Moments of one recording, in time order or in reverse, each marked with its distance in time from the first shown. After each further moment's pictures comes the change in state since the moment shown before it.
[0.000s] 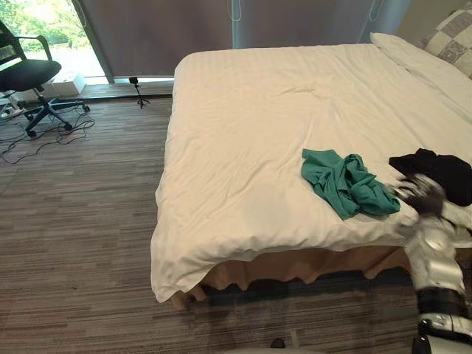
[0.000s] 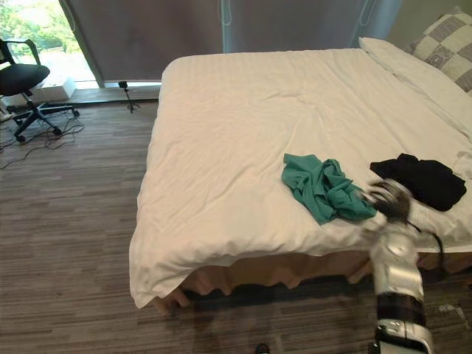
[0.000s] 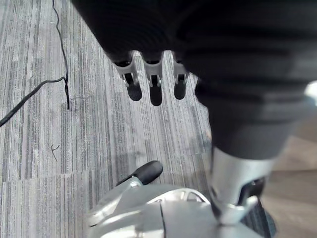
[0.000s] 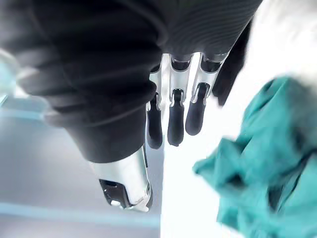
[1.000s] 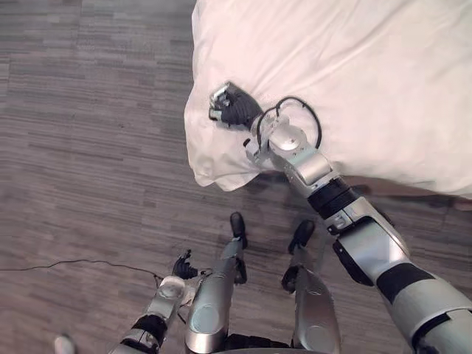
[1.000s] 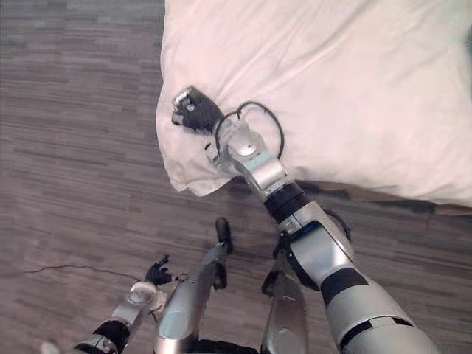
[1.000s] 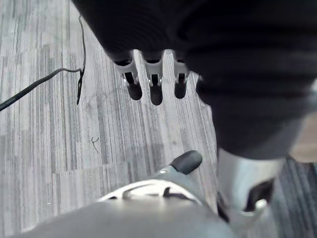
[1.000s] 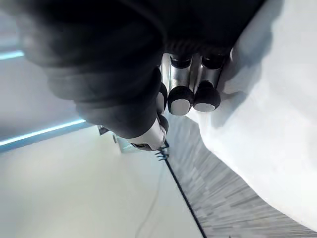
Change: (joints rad) left arm -0.499 -0.003 -0.473 0.006 -0.217 -0.148 0.094; right arm -0.667 0.277 0.388 0.447 0.062 -0.061 0.012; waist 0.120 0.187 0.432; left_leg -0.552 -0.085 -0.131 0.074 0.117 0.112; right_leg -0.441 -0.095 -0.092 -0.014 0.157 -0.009
